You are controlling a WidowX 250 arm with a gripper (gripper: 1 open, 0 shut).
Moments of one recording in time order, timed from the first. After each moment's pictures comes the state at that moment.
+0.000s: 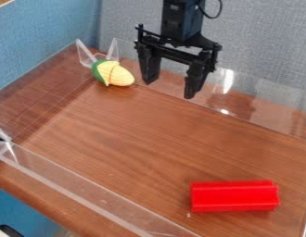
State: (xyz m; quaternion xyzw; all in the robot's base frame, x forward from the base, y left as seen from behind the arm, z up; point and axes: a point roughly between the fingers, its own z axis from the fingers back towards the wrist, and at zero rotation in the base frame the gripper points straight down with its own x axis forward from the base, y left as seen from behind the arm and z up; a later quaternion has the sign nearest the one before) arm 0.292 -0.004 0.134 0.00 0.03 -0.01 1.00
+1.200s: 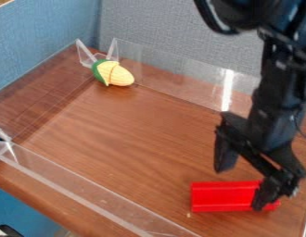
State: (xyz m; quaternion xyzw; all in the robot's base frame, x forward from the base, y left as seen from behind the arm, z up) arm 0.239 -0.125 0.076 0.00 0.05 -0.24 0.97
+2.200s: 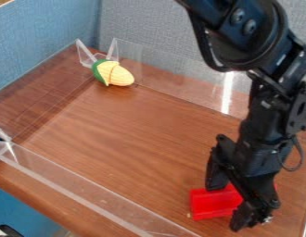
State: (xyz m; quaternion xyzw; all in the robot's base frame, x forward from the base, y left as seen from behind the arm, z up) arm 0.236 -0.111 0.041 0.01 0.07 -0.33 0.94
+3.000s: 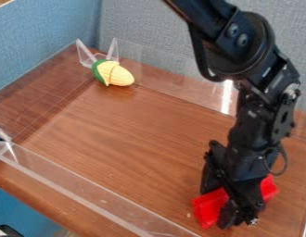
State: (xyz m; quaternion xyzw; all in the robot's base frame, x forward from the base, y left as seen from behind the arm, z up) arm 0.242 -0.103 0.021 0.01 0.07 -0.34 0.94
